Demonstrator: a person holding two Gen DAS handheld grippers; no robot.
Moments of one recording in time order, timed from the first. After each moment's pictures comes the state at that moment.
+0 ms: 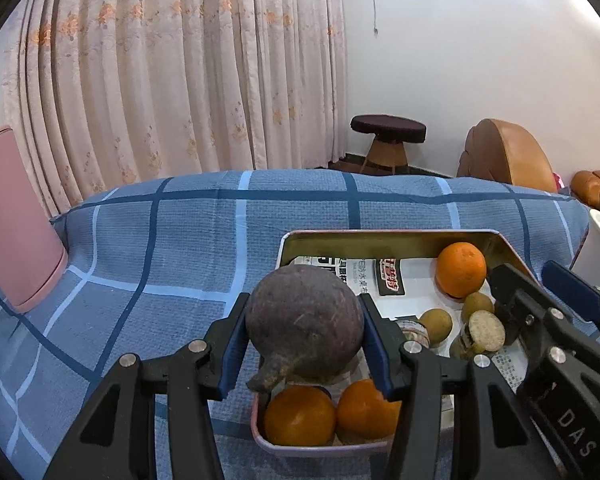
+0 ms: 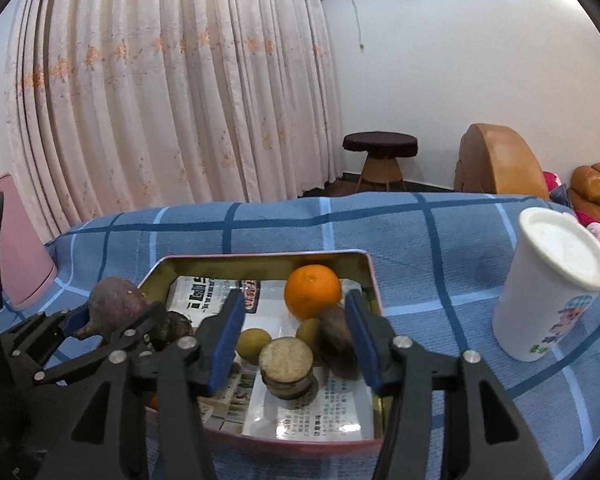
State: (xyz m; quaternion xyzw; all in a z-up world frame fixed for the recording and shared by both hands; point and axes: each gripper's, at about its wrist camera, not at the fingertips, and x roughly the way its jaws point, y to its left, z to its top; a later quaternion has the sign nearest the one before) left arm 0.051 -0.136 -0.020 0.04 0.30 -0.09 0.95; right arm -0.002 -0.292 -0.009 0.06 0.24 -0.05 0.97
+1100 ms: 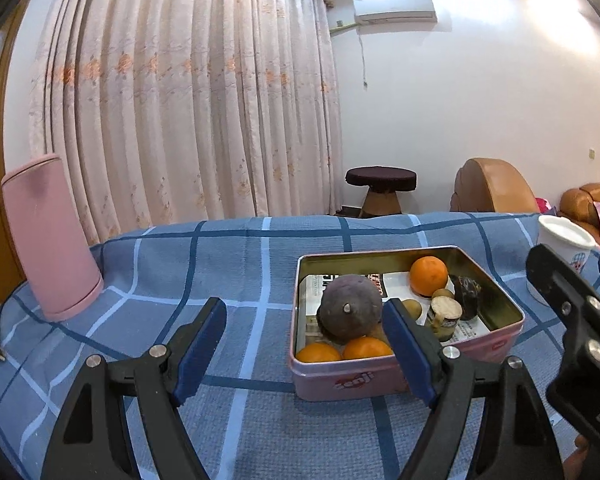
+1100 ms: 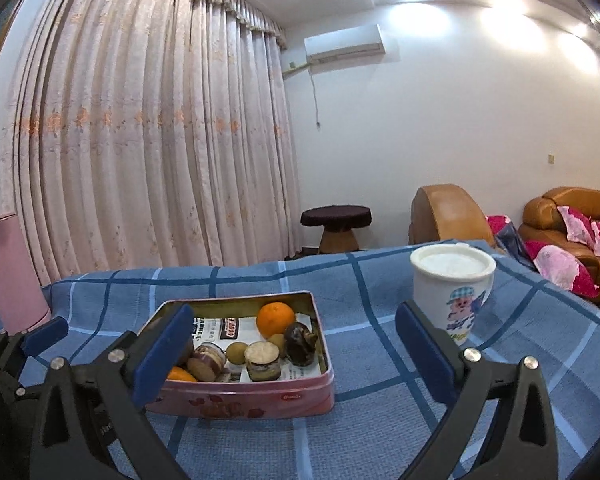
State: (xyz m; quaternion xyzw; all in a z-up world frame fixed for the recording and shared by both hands) left arm -0.034 -0.105 -0.003 0.04 0.19 -0.10 0.98; right arm -0.104 -0.270 0.013 0.05 0.10 -0.13 0.99
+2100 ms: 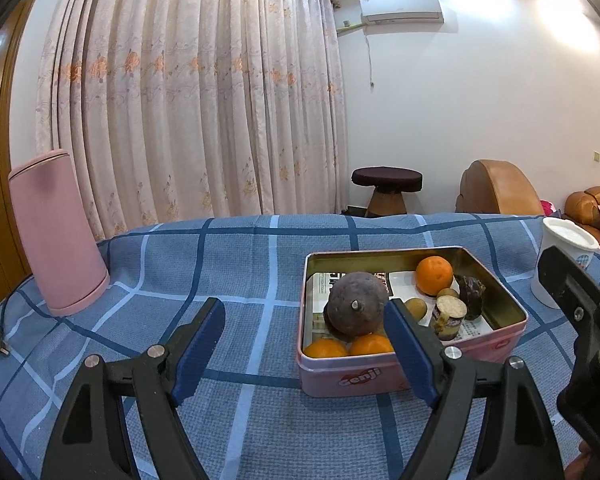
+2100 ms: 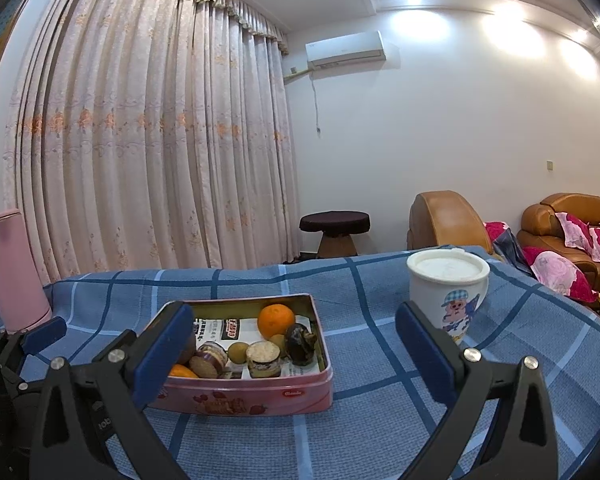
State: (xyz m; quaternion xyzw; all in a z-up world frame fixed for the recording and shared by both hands) left arm -0.036 -0.102 -0.007 0.04 0.19 -0.09 0.98; right arm -0.107 -0.267 0.012 0.04 0.09 -0.13 0.99
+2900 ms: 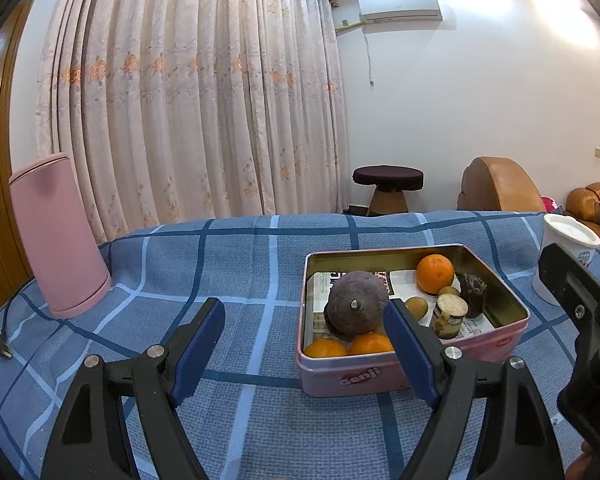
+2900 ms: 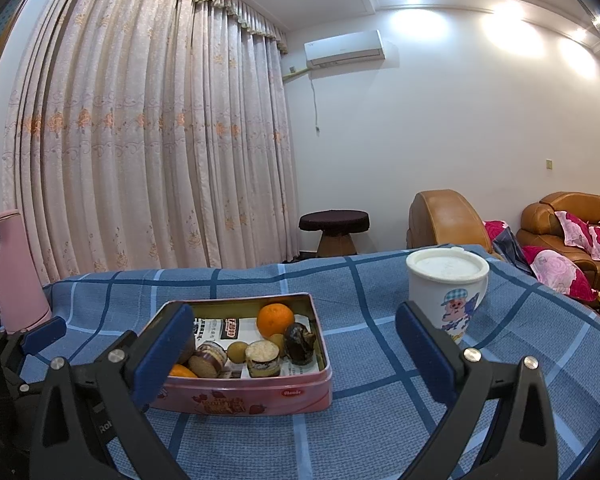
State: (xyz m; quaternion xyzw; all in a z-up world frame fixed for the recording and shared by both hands) left arm -0.037 -0.101 -0.006 0.04 0.19 -0.09 0.98; right arm -0.107 -0.268 0.012 0.04 0.10 -0.13 0.99
